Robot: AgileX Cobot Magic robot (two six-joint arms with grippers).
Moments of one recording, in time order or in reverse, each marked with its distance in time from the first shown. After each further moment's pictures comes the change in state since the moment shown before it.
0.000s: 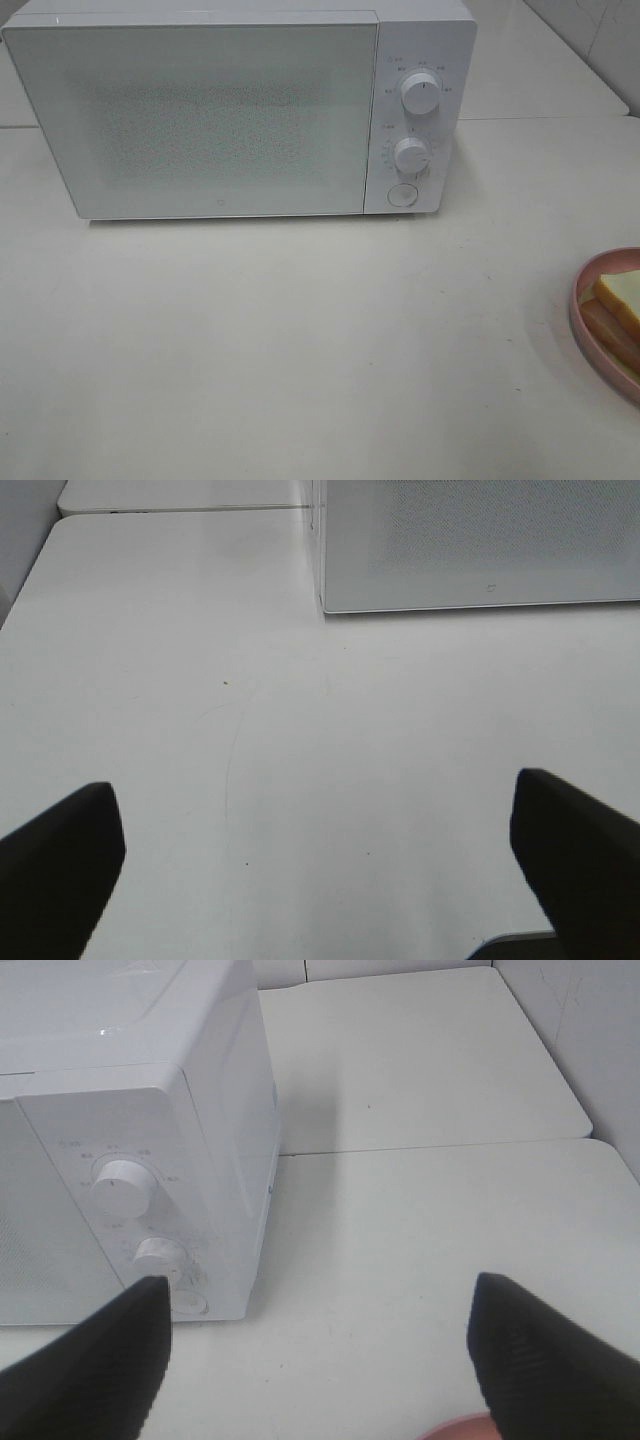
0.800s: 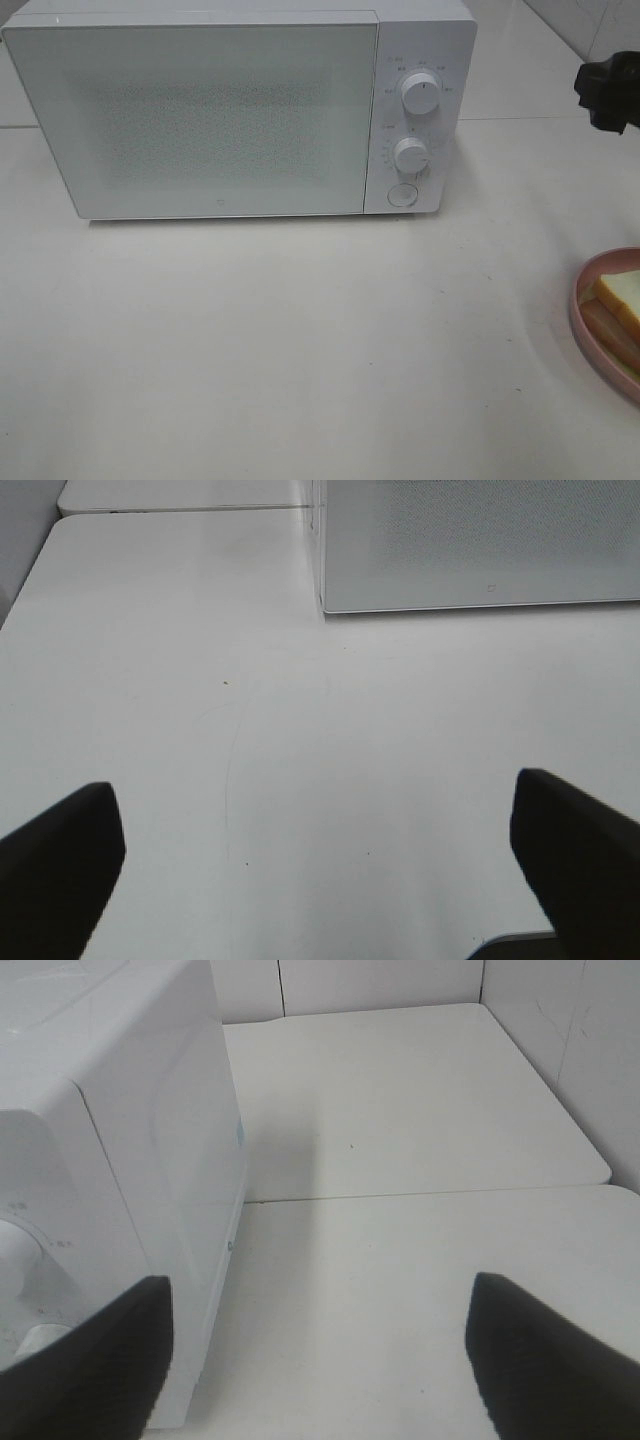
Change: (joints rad) left arm 0.000 0.000 0.000 0.000 0.000 0.000; right arm 0.000 0.453 0.062 0.005 -0.610 -0.021
